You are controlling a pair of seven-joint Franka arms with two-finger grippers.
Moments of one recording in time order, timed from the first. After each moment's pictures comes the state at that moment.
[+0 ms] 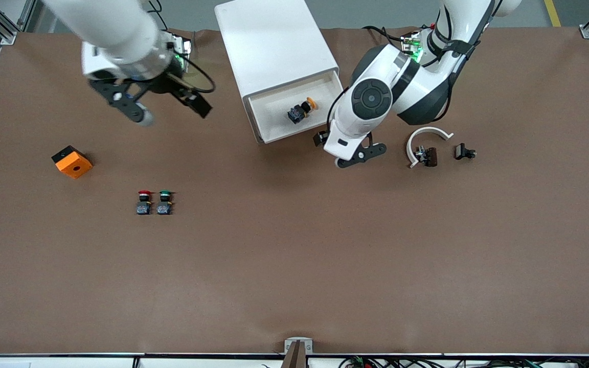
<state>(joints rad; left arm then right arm) -0.52 0.31 -0.19 -1.77 -0.20 1.88 -0.97 0.49 0.11 -0.03 -1.38 0.15 1.38 1.09</state>
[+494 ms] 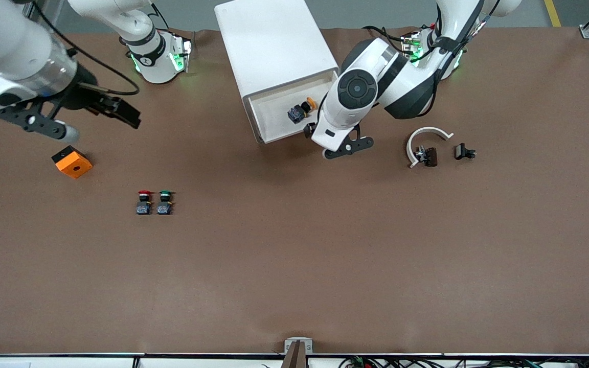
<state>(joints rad) -0.53 0.30 -0.24 -1.79 -0.20 1.91 -0.96 0.27 0.06 -0.03 -1.46 0.08 1.40 0.56</state>
